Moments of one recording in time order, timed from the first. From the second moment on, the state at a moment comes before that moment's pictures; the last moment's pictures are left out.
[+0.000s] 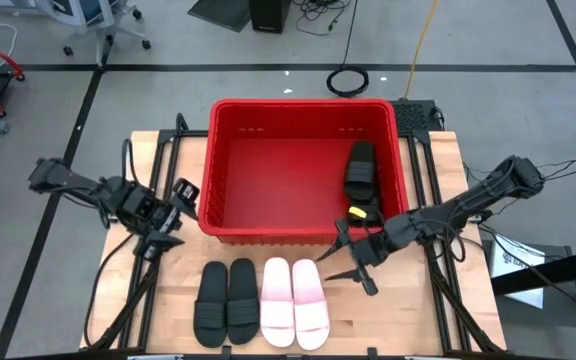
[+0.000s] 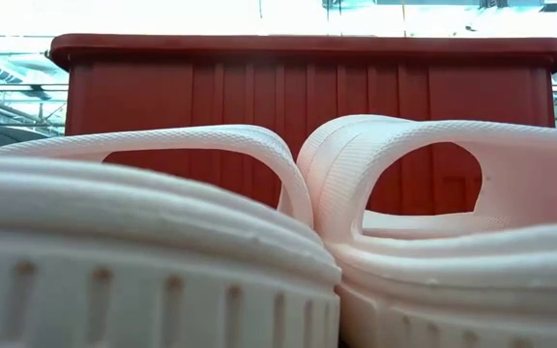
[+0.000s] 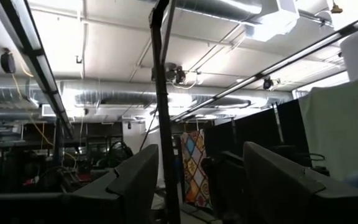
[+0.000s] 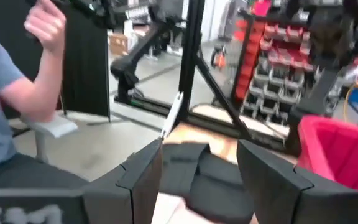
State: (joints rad) left arm -0.34 0.69 0.47 0.81 0.18 0.02; right arm 0.42 1.25 0.79 0.38 0.00 -0.09
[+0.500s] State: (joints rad) left arm -0.46 0.78 0.47 0.86 0.07 -0.03; right arm 0.48 1.35 0.79 0.28 0.10 0.17
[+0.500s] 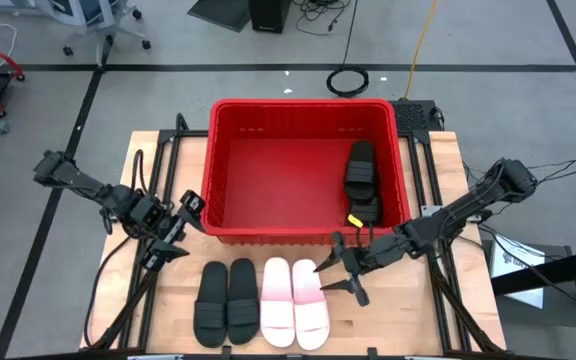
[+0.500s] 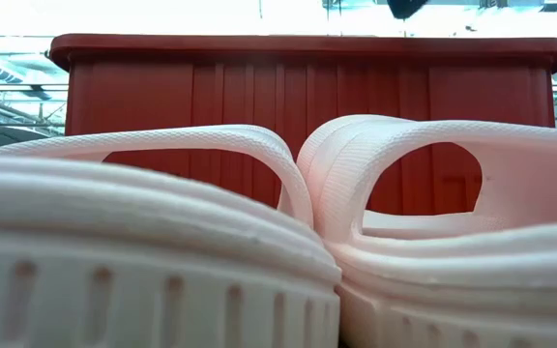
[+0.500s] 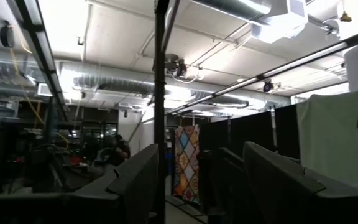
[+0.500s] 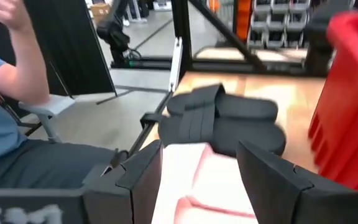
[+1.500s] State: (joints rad) left arm -0.66 0.91 0.49 1.00 -0.05 0.00; right arm 0.52 1.67 0.93 0.11 0.01 0.46
